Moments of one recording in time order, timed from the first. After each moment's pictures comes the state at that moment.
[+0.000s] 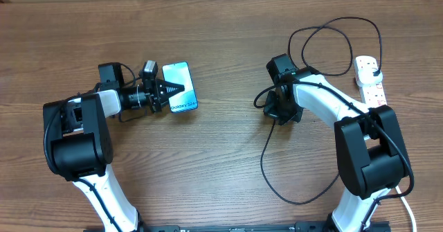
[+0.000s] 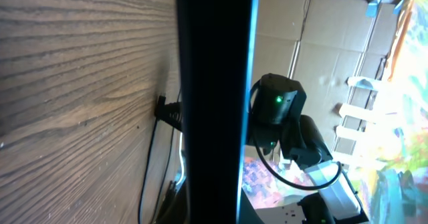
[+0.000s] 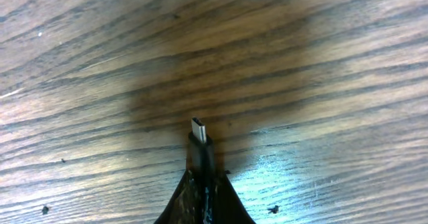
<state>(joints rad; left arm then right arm) 0.17 2.11 1.07 -0.10 1.52 -0.58 0.34 1.95 1.23 -0.81 -0.02 0.63</state>
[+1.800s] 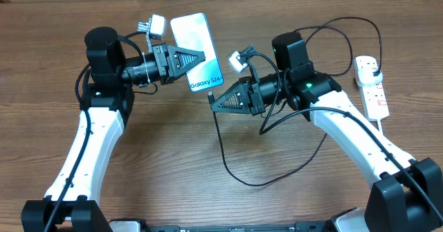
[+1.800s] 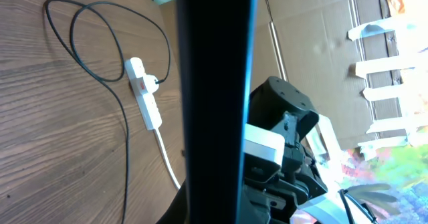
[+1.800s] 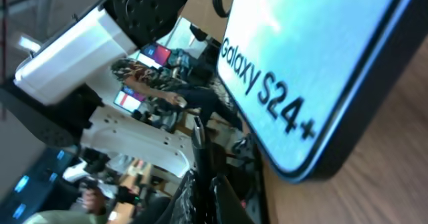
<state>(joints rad) -0.03 1.48 1.06 0.16 1.24 -1.00 0.41 1.62 1.19 -0.28 -1.39 0.28</state>
